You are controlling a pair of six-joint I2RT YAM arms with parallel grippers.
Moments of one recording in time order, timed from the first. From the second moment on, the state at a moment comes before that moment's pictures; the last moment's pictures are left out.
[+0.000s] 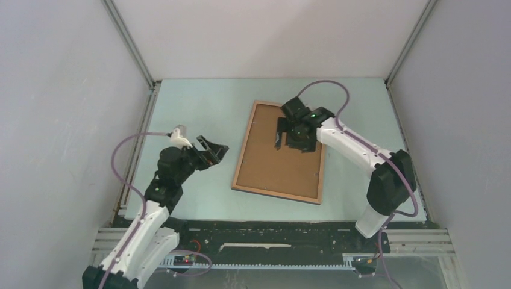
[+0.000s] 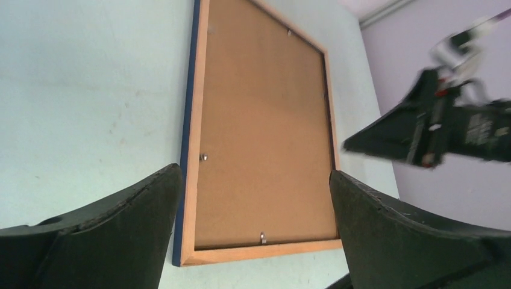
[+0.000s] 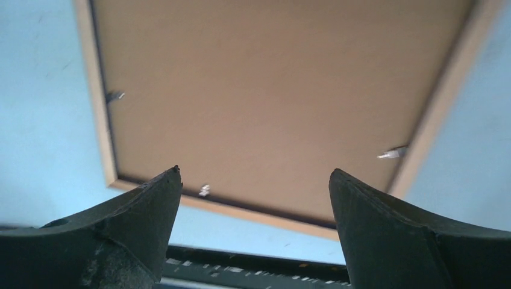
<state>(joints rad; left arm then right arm) -0.26 0.73 0.40 0.02 0.23 -0.75 0.58 1.66 1.45 -0.91 0.15 0.66</state>
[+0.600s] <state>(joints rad) -0.28 0.52 0.81 -0.55 -0.19 -0.52 0.93 2.22 1.91 -0.95 0.00 1.24</state>
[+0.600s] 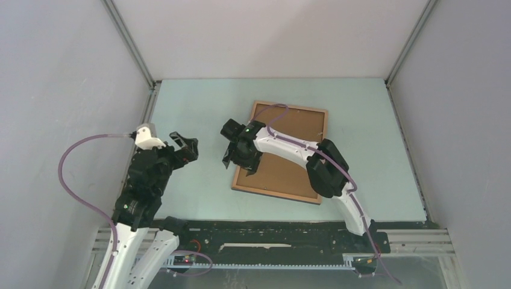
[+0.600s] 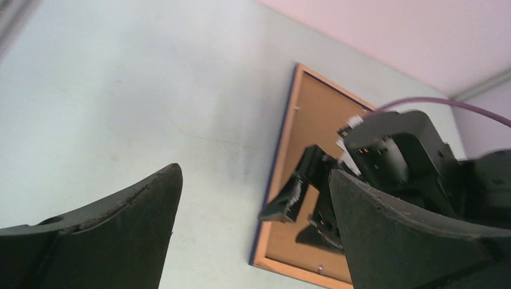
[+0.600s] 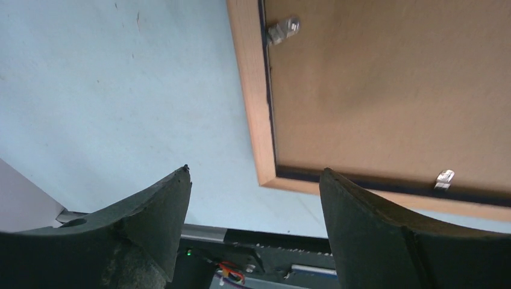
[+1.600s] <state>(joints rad) -0.36 0.46 0.82 -0.65 -0.43 -0.44 0.96 2.42 2.14 -1.14 0.05 1.39</state>
